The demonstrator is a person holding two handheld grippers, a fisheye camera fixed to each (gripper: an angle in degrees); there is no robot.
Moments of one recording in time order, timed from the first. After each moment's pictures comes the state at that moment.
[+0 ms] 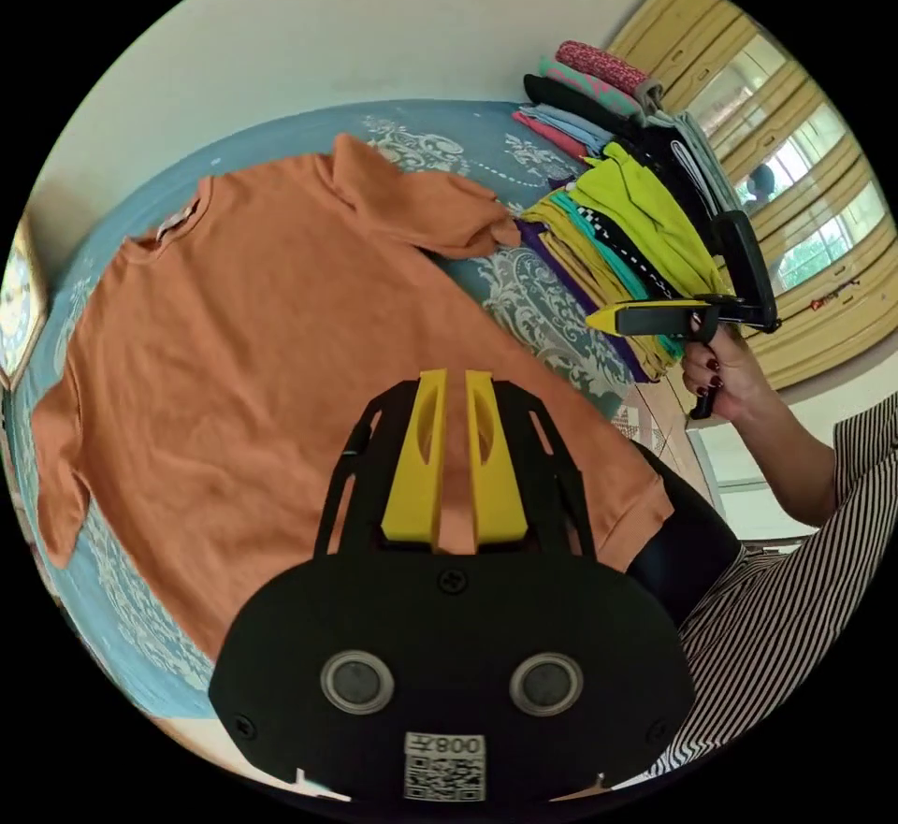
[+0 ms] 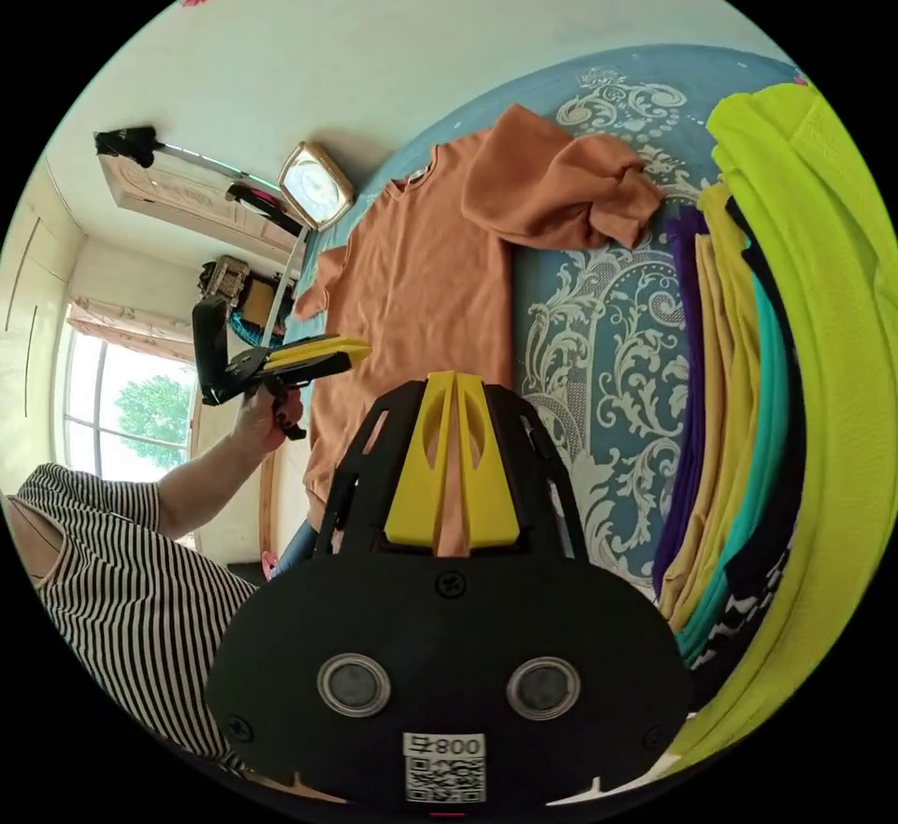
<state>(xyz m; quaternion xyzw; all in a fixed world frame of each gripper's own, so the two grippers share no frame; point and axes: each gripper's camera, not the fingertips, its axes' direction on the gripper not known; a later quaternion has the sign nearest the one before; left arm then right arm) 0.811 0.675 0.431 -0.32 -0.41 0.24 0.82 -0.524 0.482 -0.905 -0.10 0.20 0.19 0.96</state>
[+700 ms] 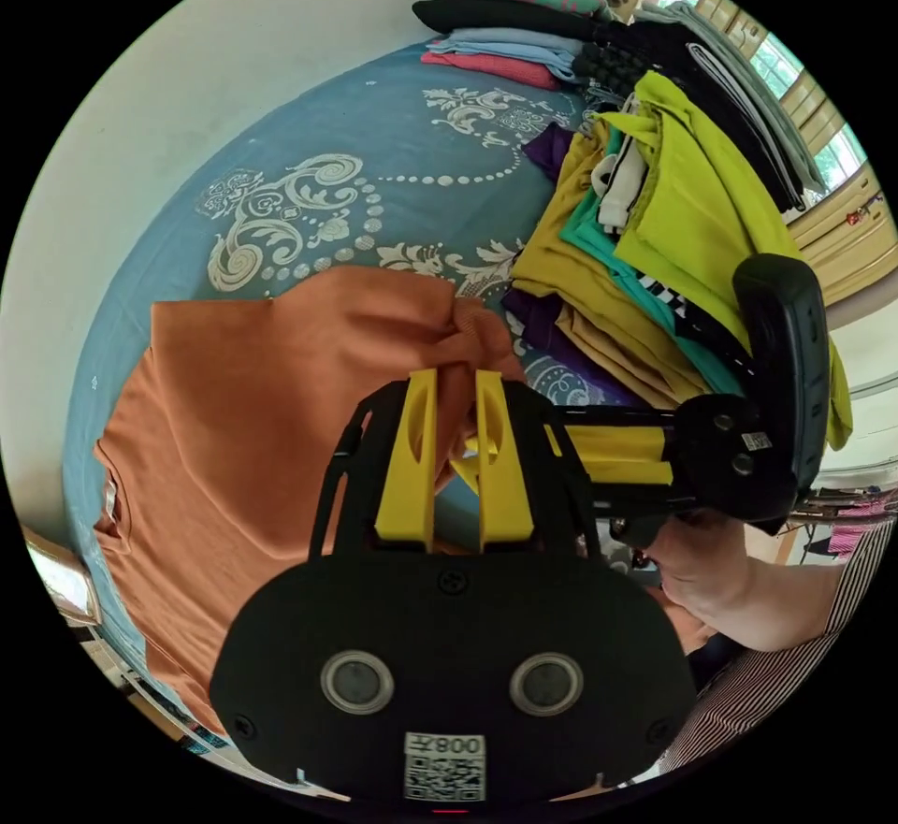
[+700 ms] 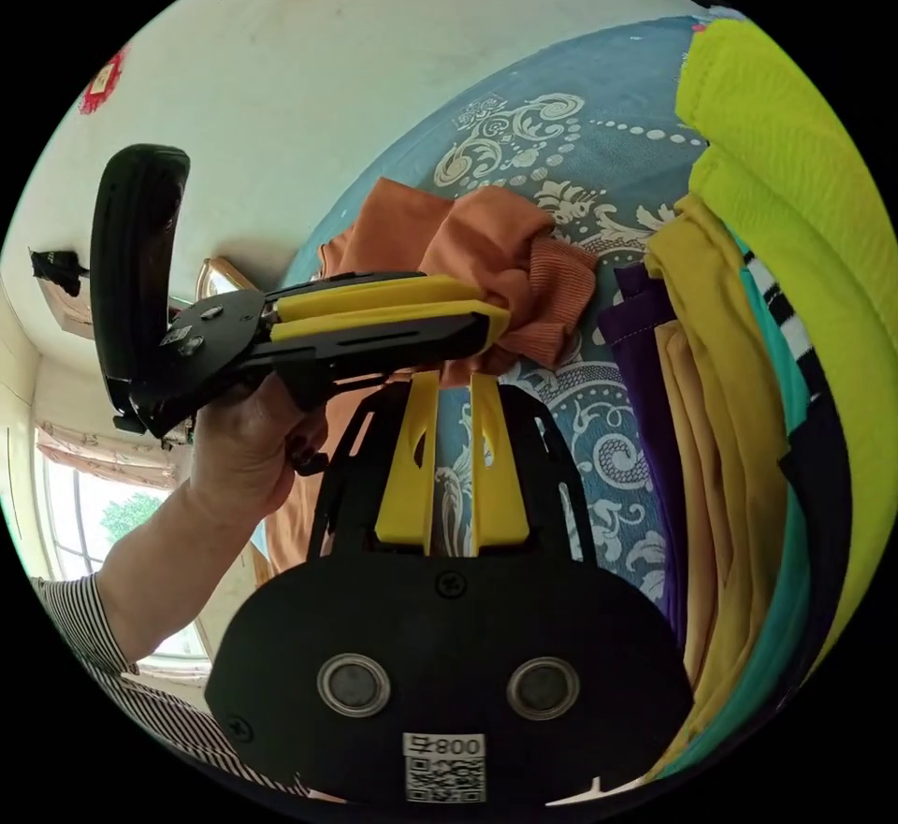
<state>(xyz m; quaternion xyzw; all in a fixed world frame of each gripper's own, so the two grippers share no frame) 0.716 0.581 0.690 -0.44 -0.42 0.32 0.73 -0.391 0.477 -0.900 0.01 0.24 0.30 0.92</state>
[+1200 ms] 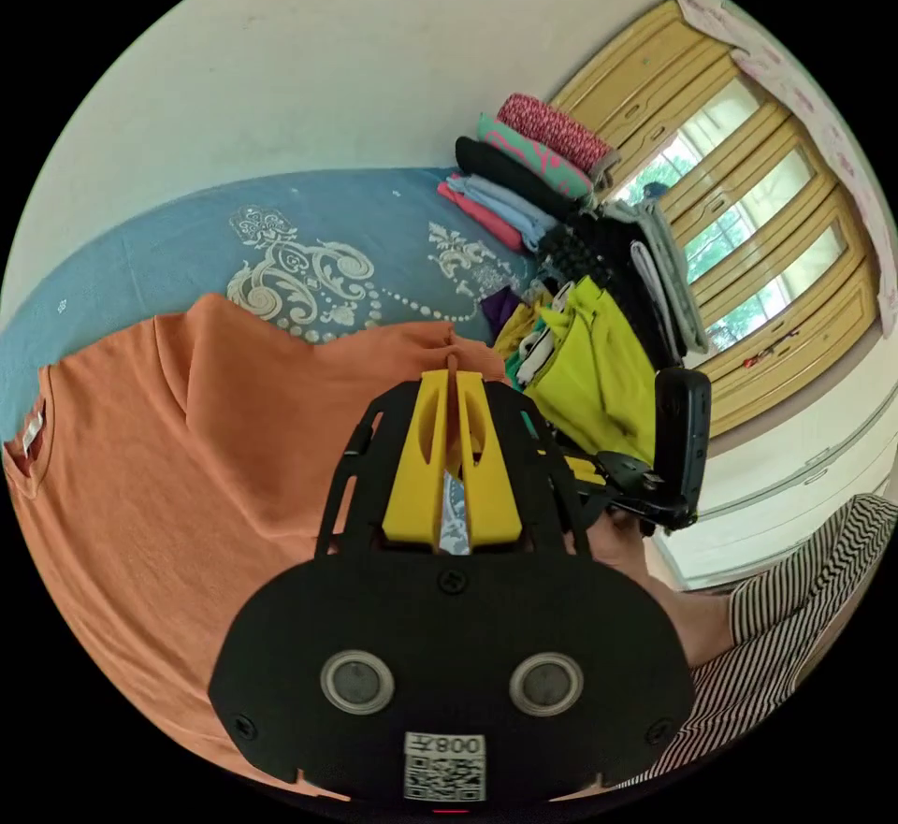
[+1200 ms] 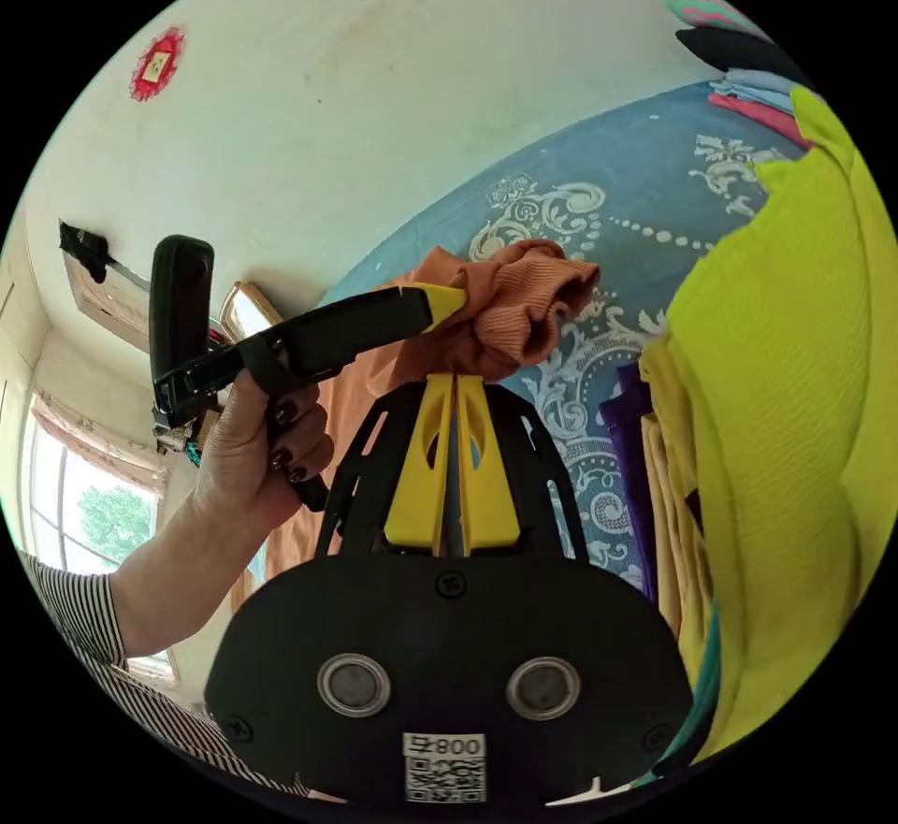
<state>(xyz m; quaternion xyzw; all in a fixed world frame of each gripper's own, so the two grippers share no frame) 0.738 0.457 0.576 -0.27 -0.24 0.22 0.91 -0.450 0.414 -0.942 0.09 0.29 0.20 0.93</state>
